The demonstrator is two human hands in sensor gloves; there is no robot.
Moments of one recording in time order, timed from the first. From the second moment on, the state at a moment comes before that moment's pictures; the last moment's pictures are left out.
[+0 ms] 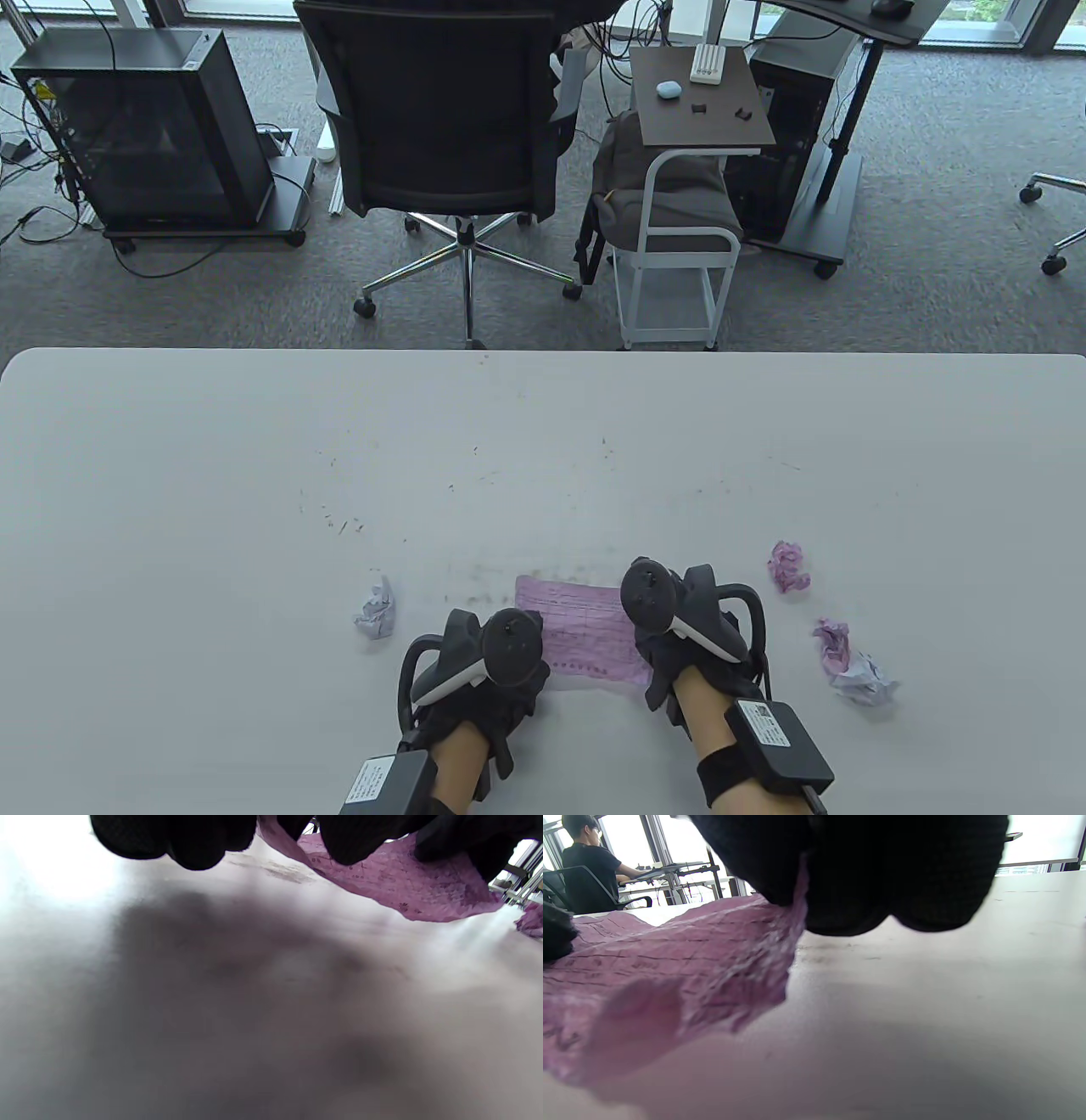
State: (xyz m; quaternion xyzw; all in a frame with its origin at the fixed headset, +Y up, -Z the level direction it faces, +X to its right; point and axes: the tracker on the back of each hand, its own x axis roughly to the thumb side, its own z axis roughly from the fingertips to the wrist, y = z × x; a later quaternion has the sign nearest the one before) left_hand -0.095 -0.768 -0.275 -0.19 -0.19 0.08 0.96; right_hand 0.106 -0.744 -0.321 0.09 0.06 0.99 0.06
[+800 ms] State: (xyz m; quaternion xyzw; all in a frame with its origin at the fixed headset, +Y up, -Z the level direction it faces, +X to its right) left_hand -0.103 -0.787 -0.276 -0.28 -0.16 0.09 0.94; right_hand 0.126 -0.720 -0.256 0.14 -0.01 0.99 0.00
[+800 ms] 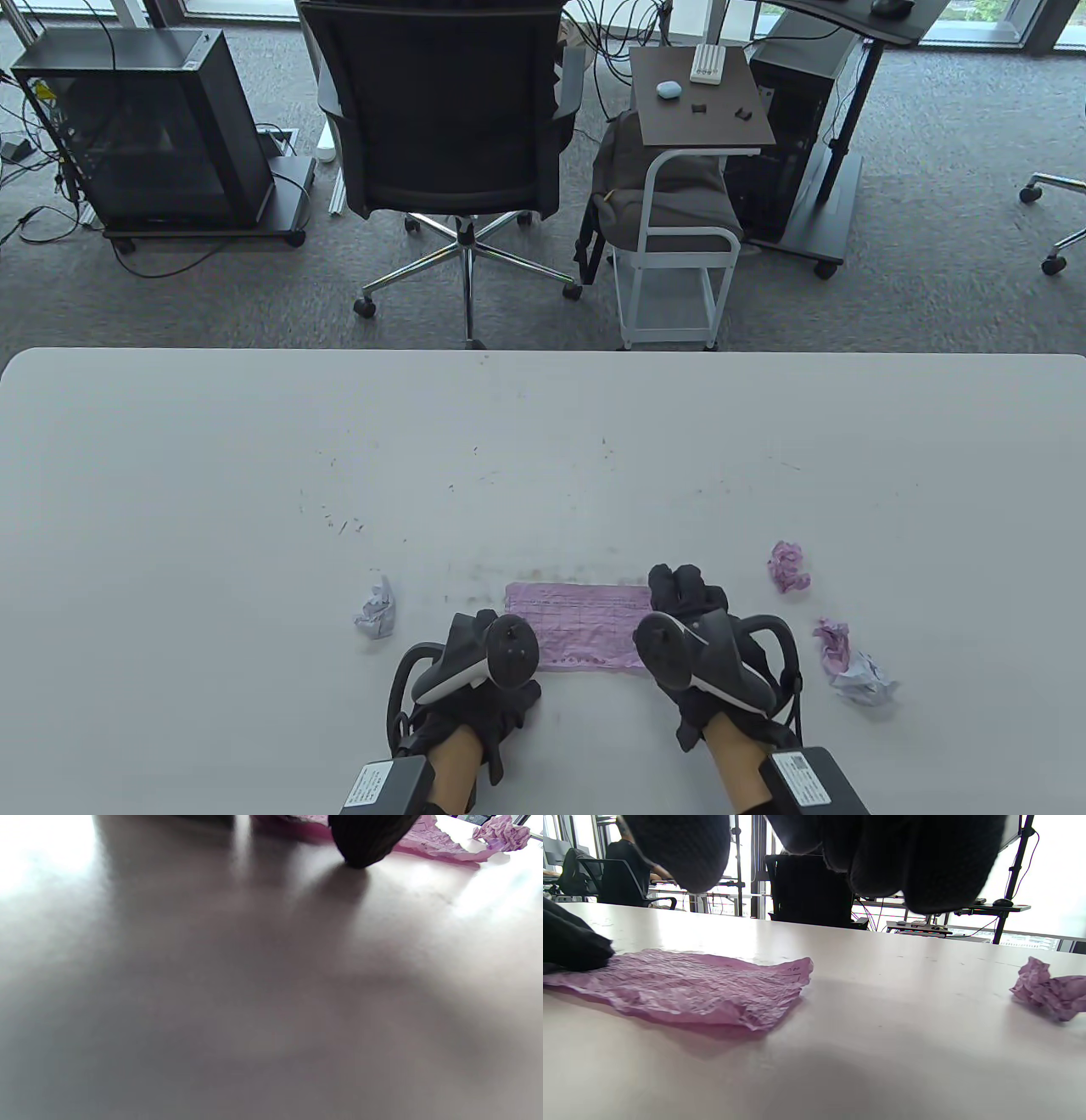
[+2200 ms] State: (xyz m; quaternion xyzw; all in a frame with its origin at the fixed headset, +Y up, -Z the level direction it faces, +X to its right) left_hand -0.180 -0.726 -0.278 0.00 -0.06 0.25 0.97; right_hand 0.133 -0.715 -0.208 0.18 0.07 0.98 0.08
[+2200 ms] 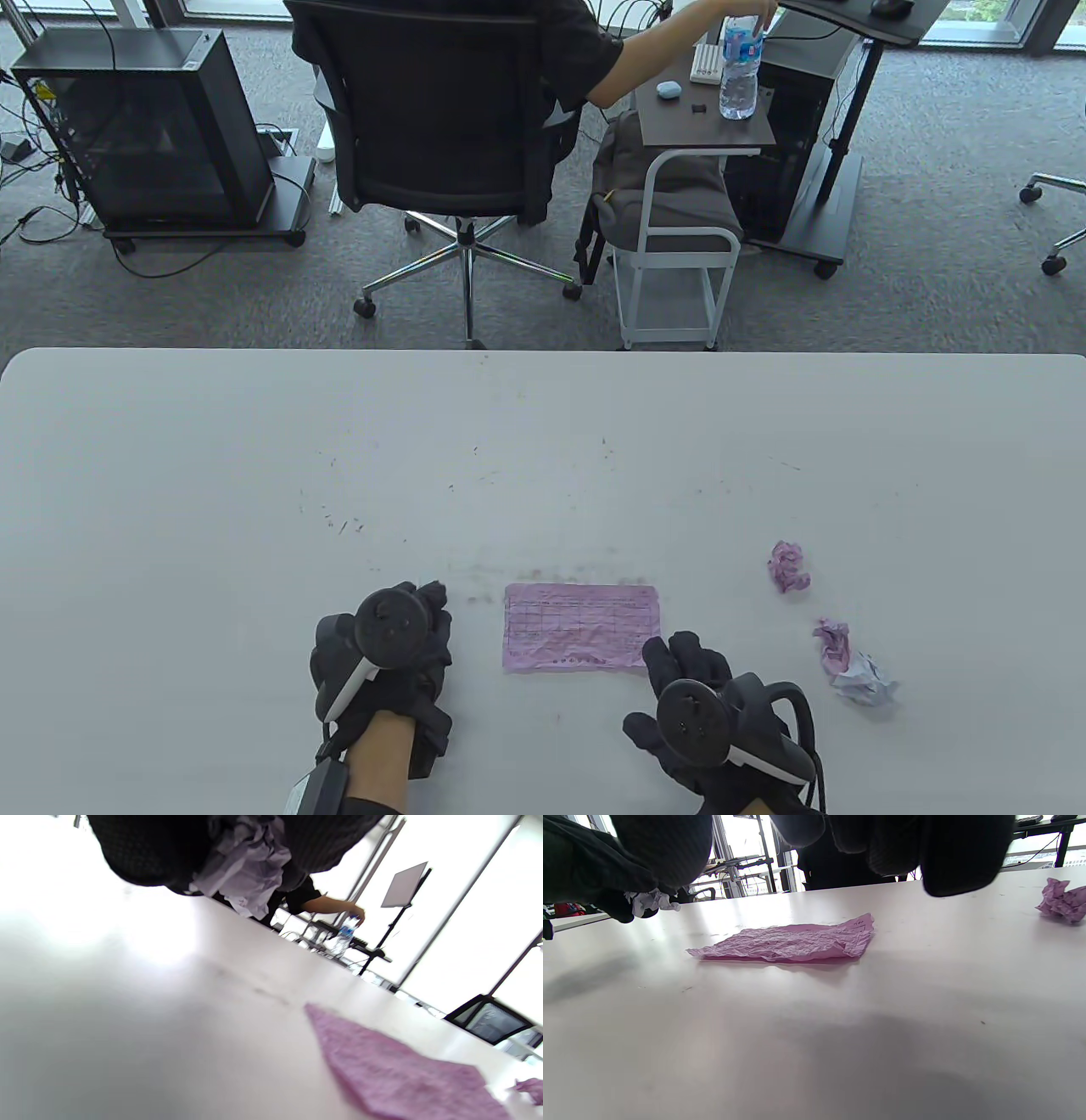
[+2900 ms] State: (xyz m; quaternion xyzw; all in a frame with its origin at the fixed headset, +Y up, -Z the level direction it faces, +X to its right) left_hand -0.079 -0.693 -0.185 -0.07 -0.37 0.37 0.85; right_hand 0.142 -0.687 -0.196 0.33 0.05 0.85 0.42
